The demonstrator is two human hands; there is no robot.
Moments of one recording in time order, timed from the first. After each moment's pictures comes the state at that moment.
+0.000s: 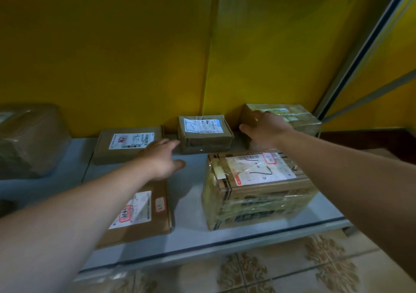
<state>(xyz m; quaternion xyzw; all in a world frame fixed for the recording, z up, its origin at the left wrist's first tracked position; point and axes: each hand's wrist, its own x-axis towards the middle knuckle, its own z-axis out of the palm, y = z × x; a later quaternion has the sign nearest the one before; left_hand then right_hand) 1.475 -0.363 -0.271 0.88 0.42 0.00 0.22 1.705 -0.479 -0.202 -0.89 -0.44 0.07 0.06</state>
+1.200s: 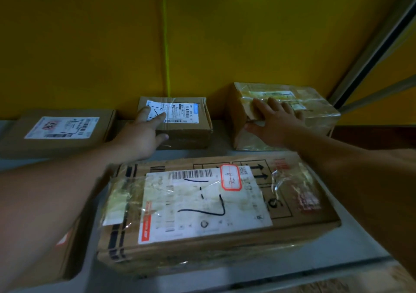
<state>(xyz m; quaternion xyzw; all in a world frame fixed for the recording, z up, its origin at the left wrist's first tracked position) 1.616 -0.297 -0.358 0.87 0.46 0.06 0.15 1.891 -0.451 -0.305 -0.87 -0.49 0.04 -0.01</state>
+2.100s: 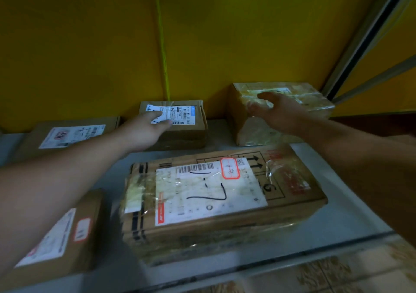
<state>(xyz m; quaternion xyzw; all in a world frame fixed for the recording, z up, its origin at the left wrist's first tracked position) 1.609 -0.326 -0.299 0.80 0.49 0.09 0.34 1.885 -0.471 -0.271 -0.86 -0.45 0.12 0.19</state>
